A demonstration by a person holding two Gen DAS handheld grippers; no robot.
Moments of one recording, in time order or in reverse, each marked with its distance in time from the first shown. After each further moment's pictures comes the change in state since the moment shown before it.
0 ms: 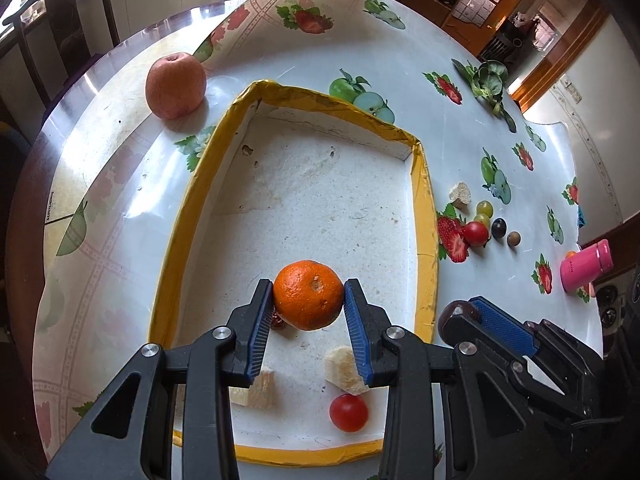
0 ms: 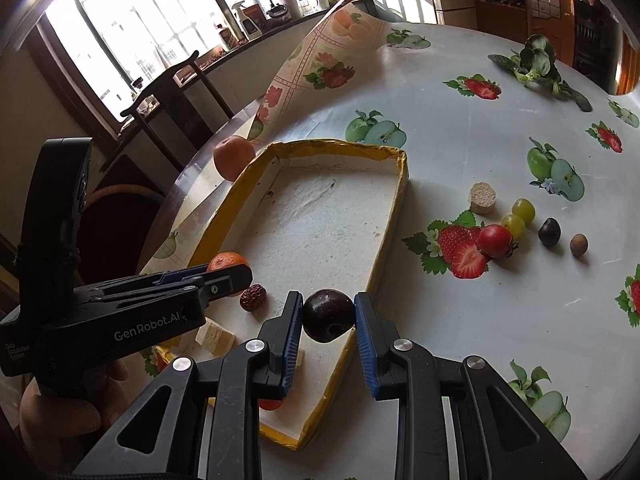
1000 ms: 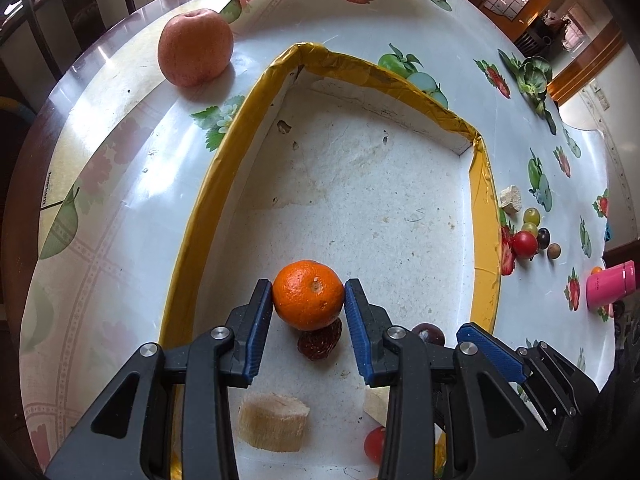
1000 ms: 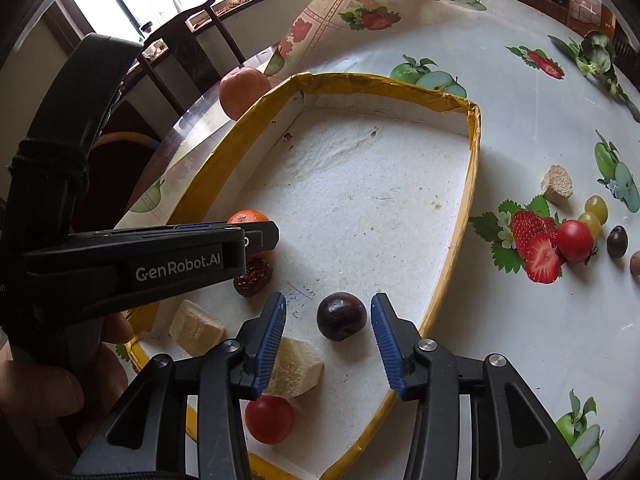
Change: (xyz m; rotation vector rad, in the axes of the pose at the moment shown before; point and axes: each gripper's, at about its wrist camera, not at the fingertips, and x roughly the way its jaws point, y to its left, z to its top) left arm 0.034 0.019 0.008 -0.050 0.077 0.063; right arm 0.063 0.016 -0.005 -0.084 0.119 -0.009
